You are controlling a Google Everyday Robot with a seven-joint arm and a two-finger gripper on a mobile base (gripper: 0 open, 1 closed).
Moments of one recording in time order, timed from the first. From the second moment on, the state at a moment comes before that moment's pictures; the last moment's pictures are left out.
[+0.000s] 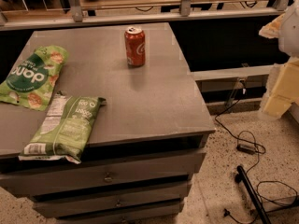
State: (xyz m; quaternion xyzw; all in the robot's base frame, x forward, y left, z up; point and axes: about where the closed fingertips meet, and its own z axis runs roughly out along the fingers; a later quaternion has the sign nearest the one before) arm 0.438 -0.213 0.988 -0.60 0.78 -0.05 0.18
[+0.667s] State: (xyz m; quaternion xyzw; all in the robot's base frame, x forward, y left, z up) arm 0.462 -0.205 0.987 -0.61 0.77 -0.03 0.20
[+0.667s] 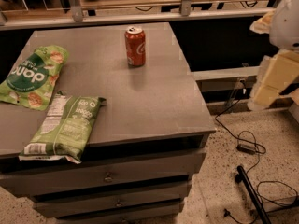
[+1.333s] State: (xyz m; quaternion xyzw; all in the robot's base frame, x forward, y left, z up) arm 0.625 -0.070 0.961 -0.68 0.67 0.10 0.29
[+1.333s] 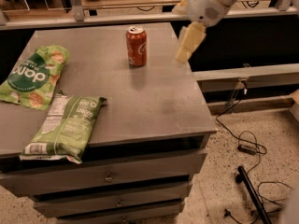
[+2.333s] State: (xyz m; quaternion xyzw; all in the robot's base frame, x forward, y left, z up) arm 0.700 0.007 0.938 -0.66 0.63 0.18 0.36
